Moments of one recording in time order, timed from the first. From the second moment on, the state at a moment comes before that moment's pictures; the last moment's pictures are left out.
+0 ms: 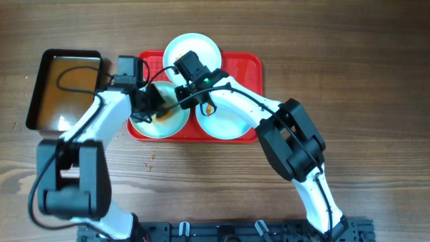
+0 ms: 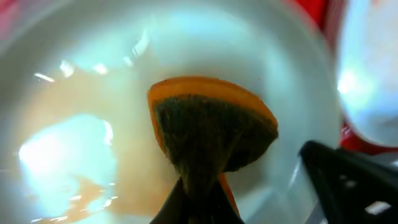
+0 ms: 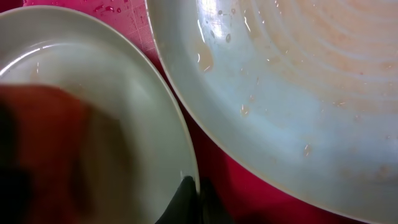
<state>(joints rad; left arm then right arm) -0.08 1.78 1.05 -0.56 0.19 -0.64 0.71 2.29 1.70 -0.51 -0.11 0.29</state>
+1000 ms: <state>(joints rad) 0.11 1.33 1.08 -0.81 0.21 -0.64 0.71 2.12 1.71 -0.57 0.16 0.23</state>
